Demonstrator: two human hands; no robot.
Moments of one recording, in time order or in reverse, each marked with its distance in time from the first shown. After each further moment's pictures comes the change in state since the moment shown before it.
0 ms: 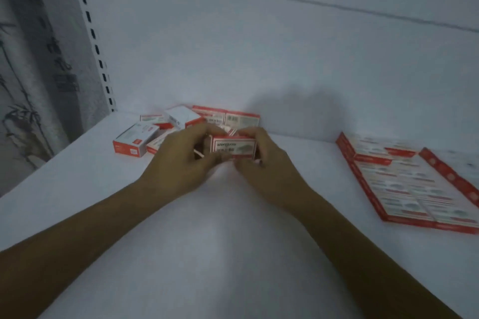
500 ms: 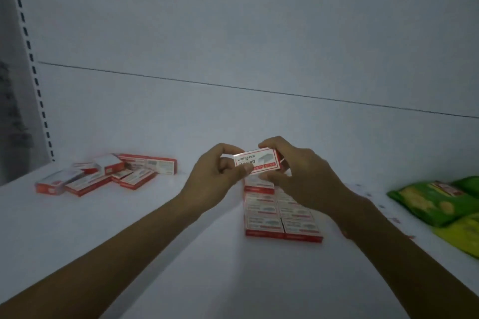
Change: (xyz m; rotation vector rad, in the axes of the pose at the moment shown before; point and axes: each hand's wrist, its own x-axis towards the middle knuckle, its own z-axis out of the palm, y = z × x) left_hand 0.028 0.185 0.130 -0.392 0.027 -0.047; right_hand -0.080 0.039 -0.230 -0.483 0.066 -0.179
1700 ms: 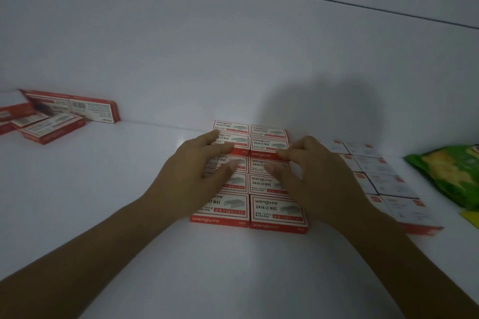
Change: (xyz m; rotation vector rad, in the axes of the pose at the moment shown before) left_hand 0.018 -0.081 0.074 0.609 -0.142 -0.022; right_hand -0.015 0.113 0.047 -0.169 -0.171 0.280
